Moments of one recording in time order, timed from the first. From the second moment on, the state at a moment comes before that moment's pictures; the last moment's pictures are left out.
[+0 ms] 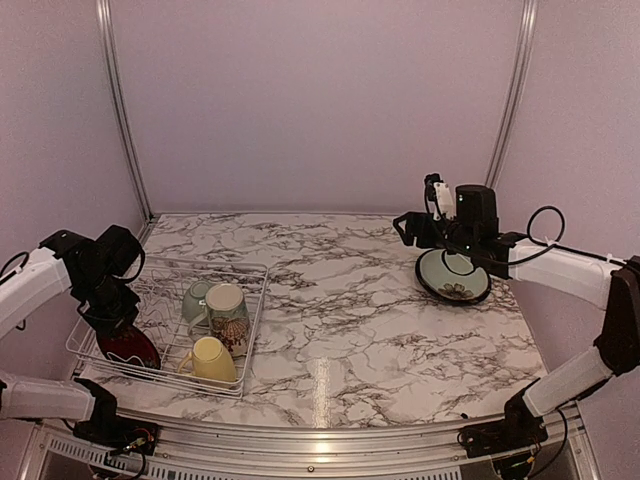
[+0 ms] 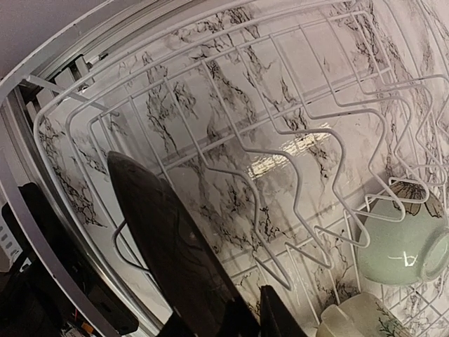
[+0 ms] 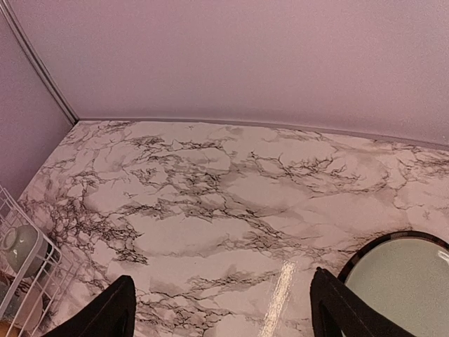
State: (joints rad) left arm -0.34 1.08 0.92 -1.28 -0.25 -1.40; right arm 0.42 1.40 0.96 0.07 -0.08 0.24
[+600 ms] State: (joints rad) left arm -0.25 1.06 1.03 -1.32 -0.22 -1.39; right arm 0.44 1.39 0.96 0.07 -0.04 0.23
